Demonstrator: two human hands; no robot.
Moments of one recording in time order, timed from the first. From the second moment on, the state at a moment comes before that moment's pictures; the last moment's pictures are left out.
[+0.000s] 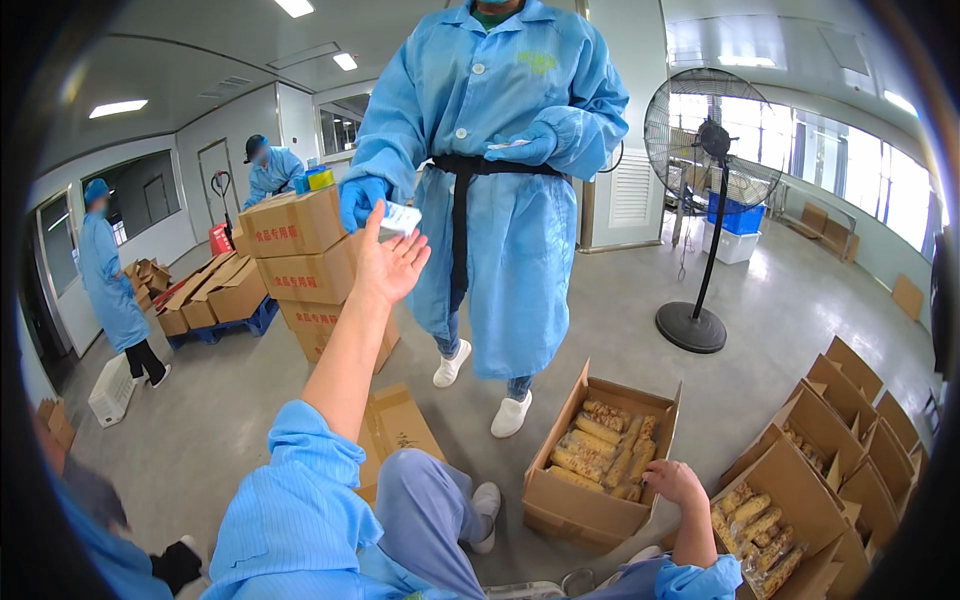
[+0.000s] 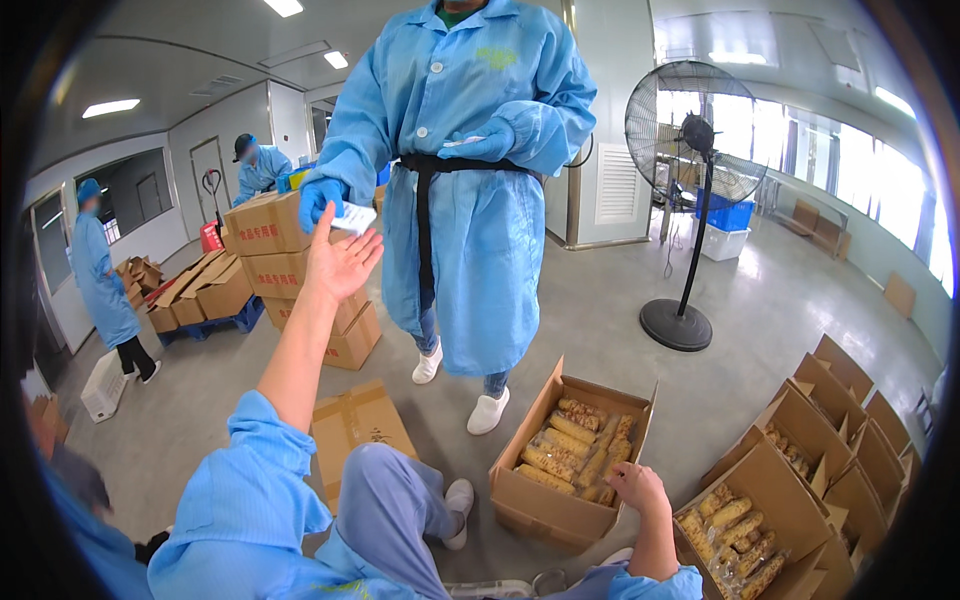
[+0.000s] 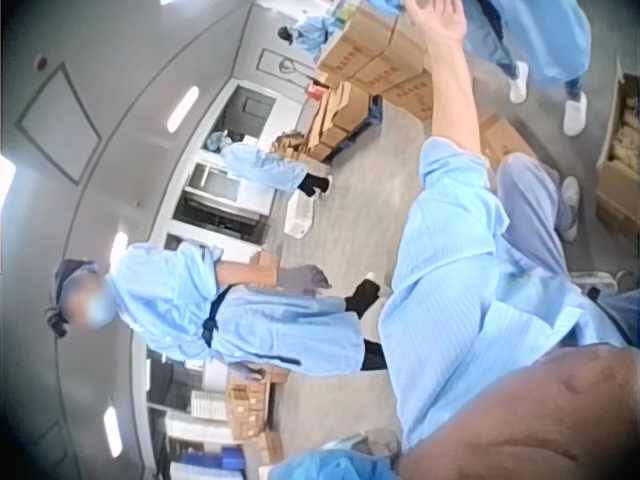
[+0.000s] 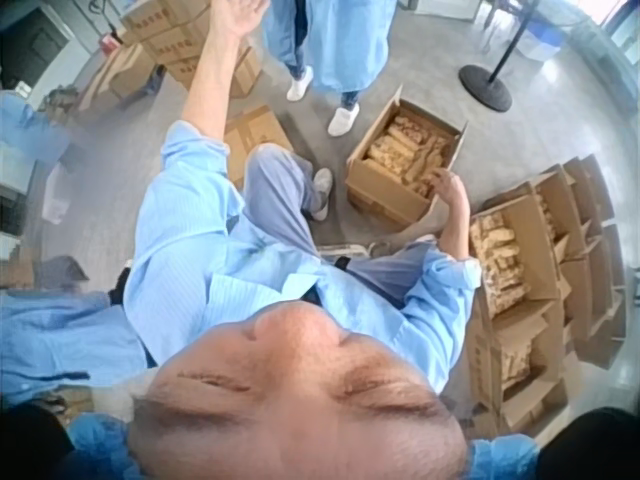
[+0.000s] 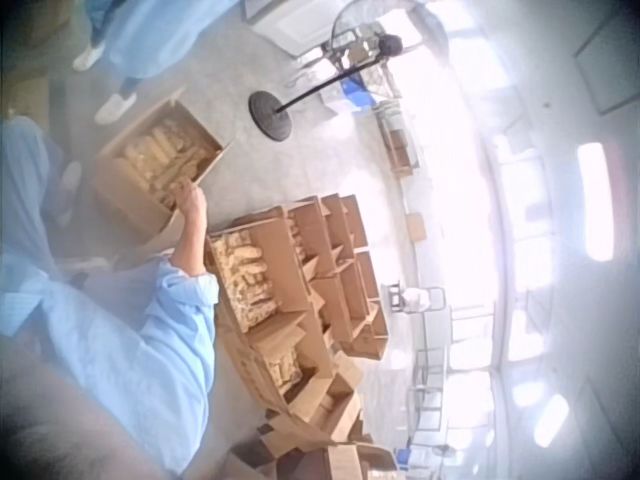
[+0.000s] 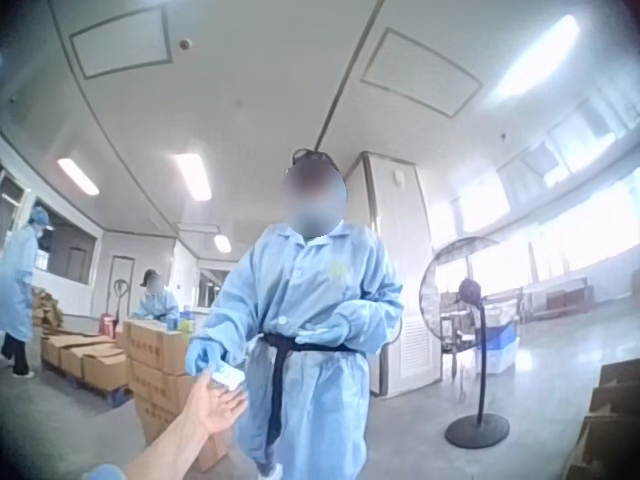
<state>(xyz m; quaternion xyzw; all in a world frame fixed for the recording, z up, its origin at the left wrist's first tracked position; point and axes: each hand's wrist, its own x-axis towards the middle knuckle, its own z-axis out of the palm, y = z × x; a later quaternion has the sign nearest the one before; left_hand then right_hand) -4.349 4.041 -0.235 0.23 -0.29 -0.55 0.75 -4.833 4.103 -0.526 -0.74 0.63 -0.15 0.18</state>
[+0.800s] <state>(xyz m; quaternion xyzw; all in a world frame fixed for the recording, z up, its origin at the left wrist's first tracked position) -4.366 4.108 -0.331 0.31 -0.44 -0.65 0.54 -4.809 4.112 -0.530 -0.72 0.63 -0.14 0.26</state>
